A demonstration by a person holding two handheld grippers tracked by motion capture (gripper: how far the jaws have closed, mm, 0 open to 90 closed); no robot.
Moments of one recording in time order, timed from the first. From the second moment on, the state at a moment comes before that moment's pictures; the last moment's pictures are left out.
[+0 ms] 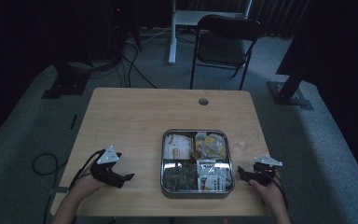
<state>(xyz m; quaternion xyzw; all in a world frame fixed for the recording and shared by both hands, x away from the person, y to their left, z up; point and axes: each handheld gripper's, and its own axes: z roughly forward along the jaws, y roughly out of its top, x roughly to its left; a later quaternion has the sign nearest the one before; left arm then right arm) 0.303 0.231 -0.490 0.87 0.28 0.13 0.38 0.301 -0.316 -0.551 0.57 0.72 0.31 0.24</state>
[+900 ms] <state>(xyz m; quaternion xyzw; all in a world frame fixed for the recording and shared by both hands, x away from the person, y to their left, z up) 0.315 0.162 -0.465 0.88 0.21 0.10 0.42 0.301 -0.316 -0.551 0.57 0.72 0.31 0.24</state>
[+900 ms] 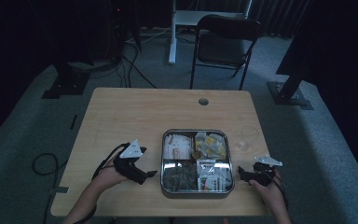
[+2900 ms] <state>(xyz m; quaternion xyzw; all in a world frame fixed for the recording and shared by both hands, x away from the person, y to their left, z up) 0.355 0.037 -0.469 0.90 0.14 0.06 0.41 0.301 -0.316 -0.551 0.57 0.72 0.31 0.24</state>
